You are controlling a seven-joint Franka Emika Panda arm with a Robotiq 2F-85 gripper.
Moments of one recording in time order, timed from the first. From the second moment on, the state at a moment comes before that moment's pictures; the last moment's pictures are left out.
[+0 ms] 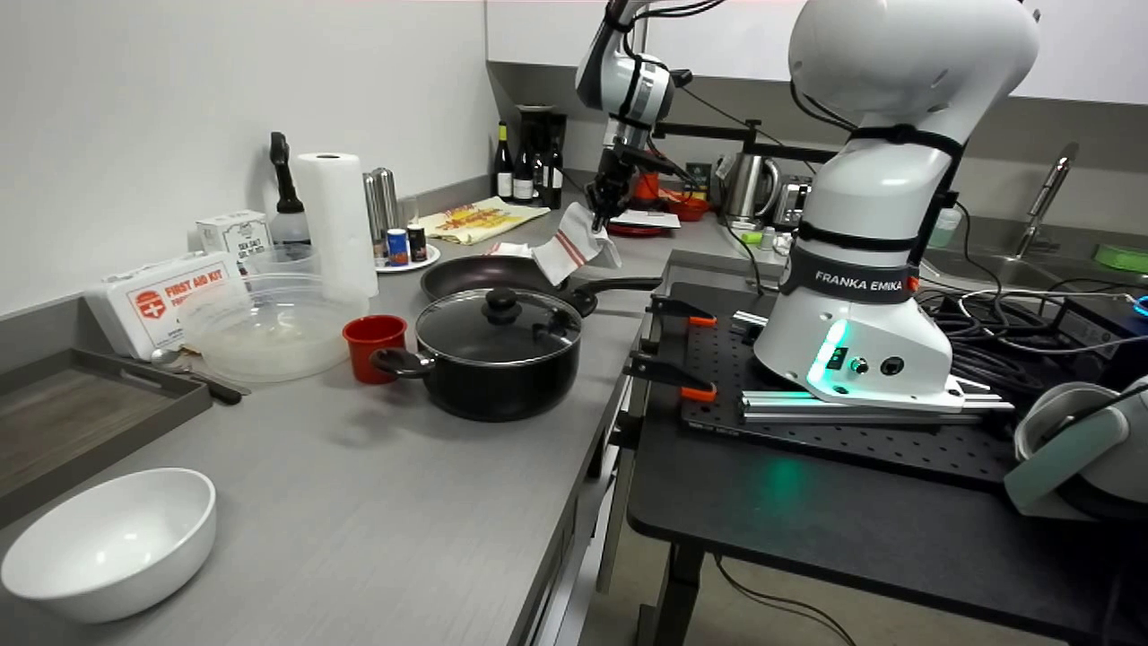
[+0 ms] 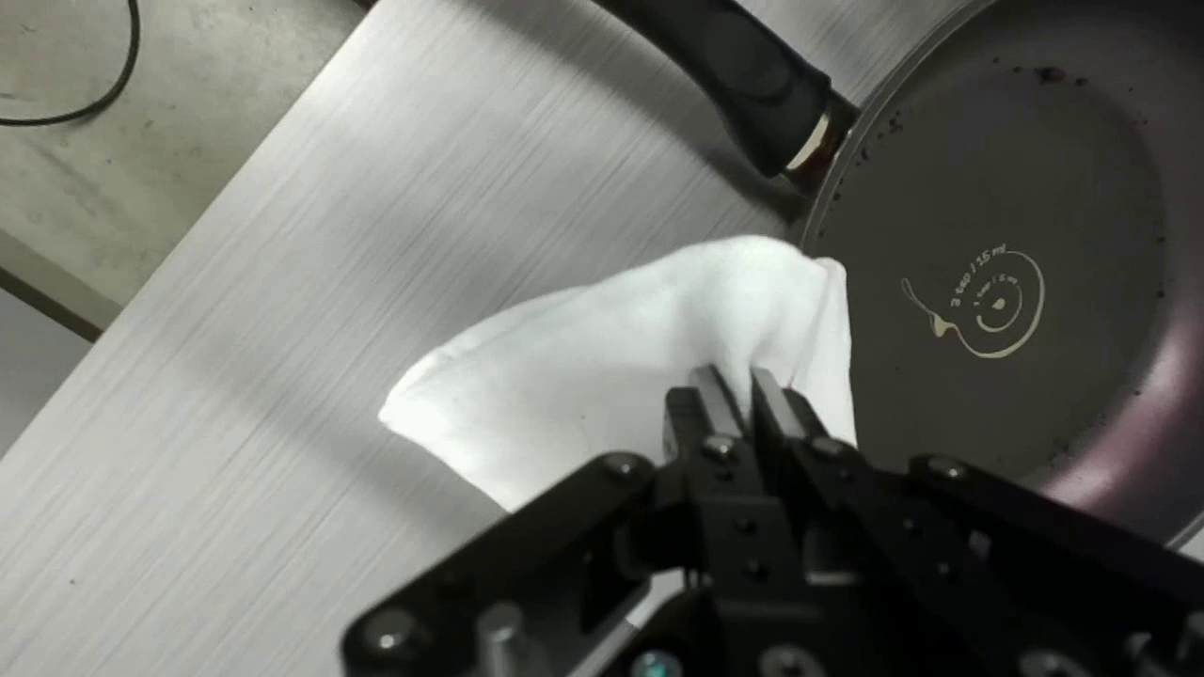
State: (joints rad) arm -0.93 0.55 -0.04 -1.99 0.39 2.41 -0.40
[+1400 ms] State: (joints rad) arm -1.00 0.96 -0.07 -1.46 0.40 2.08 -0.22
